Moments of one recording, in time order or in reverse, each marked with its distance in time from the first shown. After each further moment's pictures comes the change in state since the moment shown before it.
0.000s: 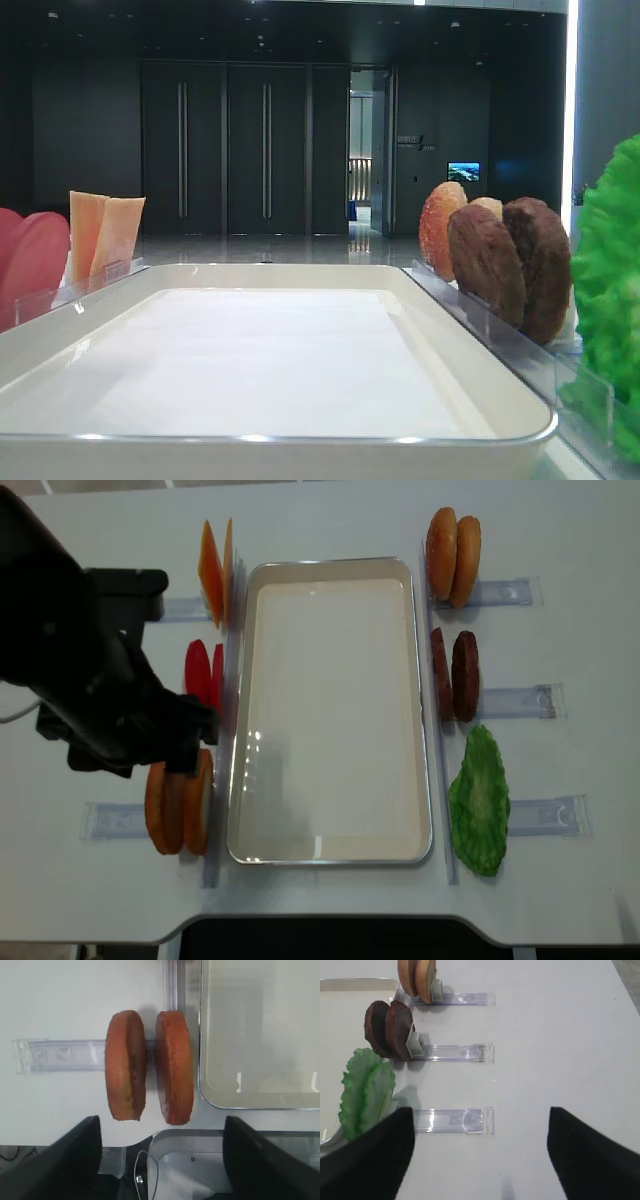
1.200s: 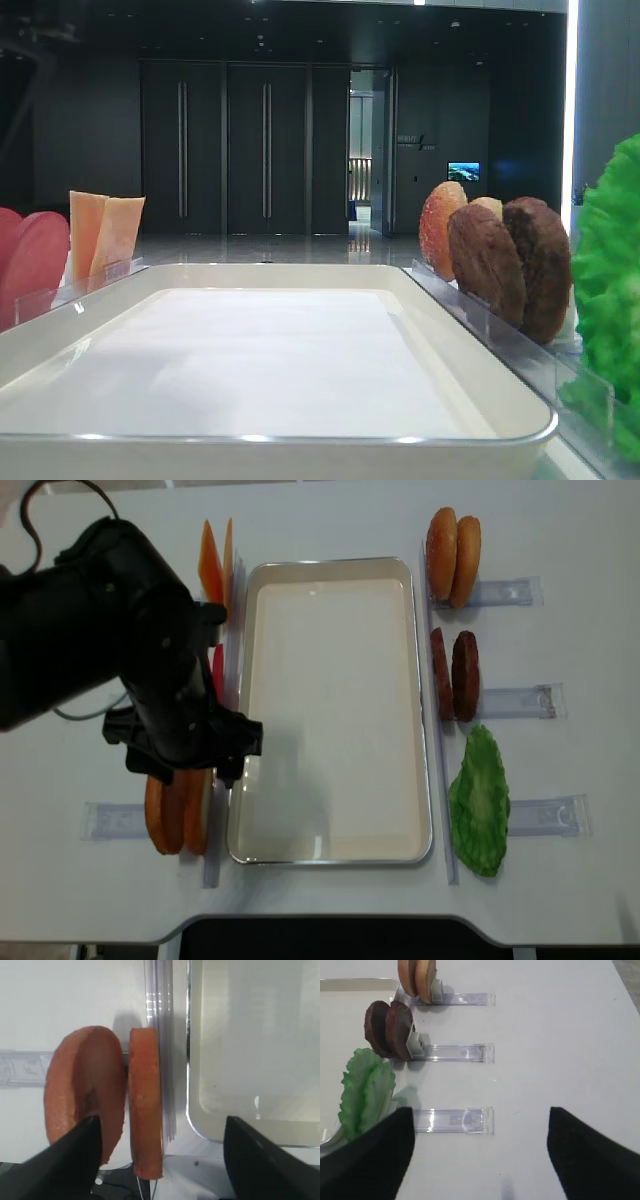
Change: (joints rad) left arm -0.029 0.214 0.000 0.014 -0.096 -0.053; right arm 0.000 0.000 0.000 0.000 0.000 0.000
